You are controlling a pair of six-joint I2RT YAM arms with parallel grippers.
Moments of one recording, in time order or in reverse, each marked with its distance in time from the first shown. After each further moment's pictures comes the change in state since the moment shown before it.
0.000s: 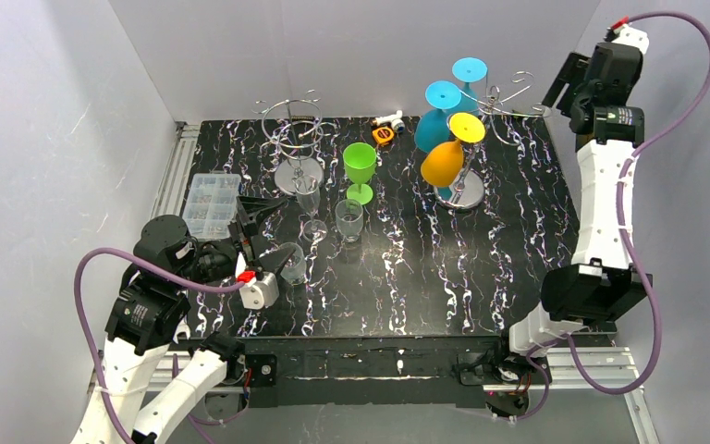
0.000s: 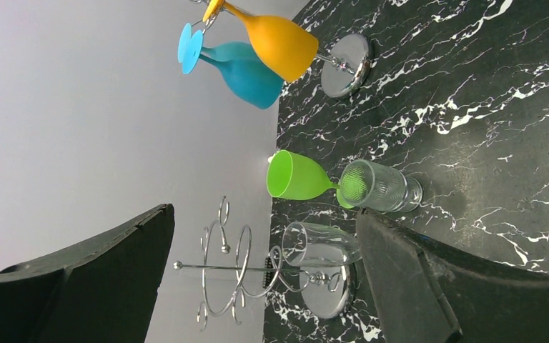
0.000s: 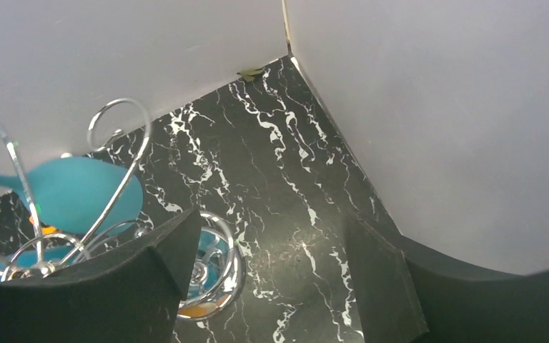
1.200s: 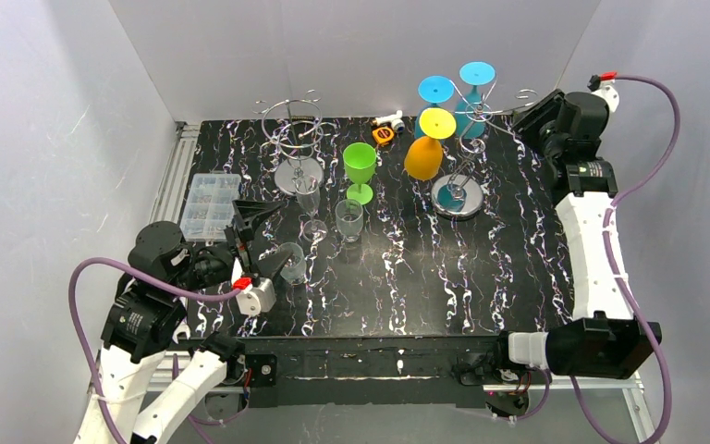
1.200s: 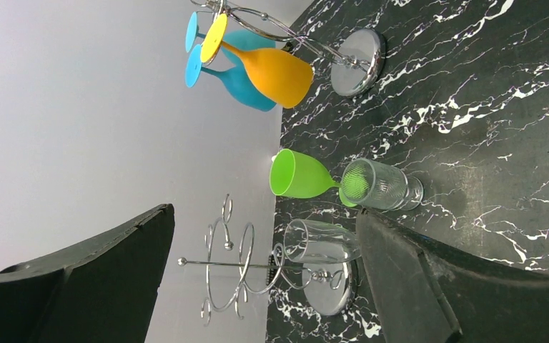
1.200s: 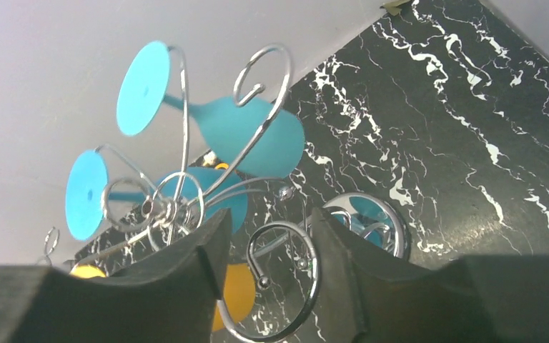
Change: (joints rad) left arm 0.000 -0.028 0.000 -0.020 -0.006 0.001; right arm 0.061 -0.293 -0.519 0.309 -0.179 0.475
